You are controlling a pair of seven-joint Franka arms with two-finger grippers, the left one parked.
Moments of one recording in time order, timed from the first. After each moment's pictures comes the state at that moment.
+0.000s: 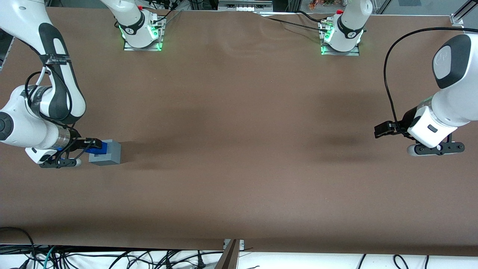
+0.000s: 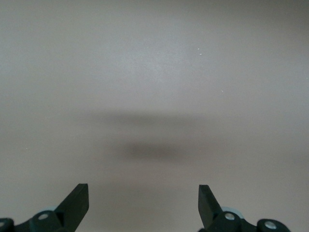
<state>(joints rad) -0.05 0.48 -0.05 -1.73 0.06 2.10 -0.17</state>
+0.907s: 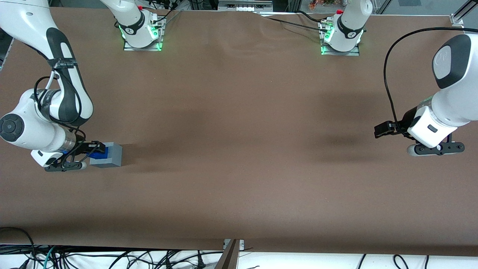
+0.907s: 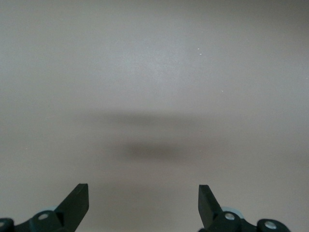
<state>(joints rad) -0.03 0.51 -0.04 -1.73 0.04 2.18 -0.17</state>
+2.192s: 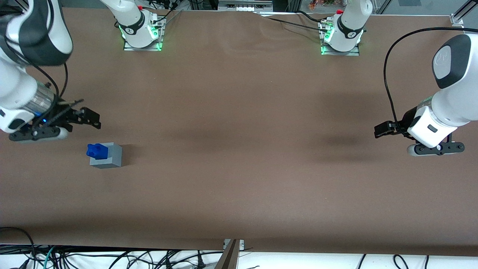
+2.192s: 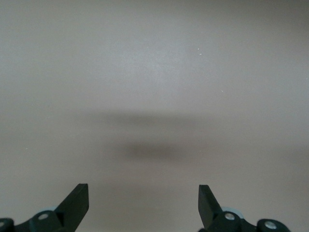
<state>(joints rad) -0.01 0.13 0.07 -1.67 0.04 1.85 -0.05</state>
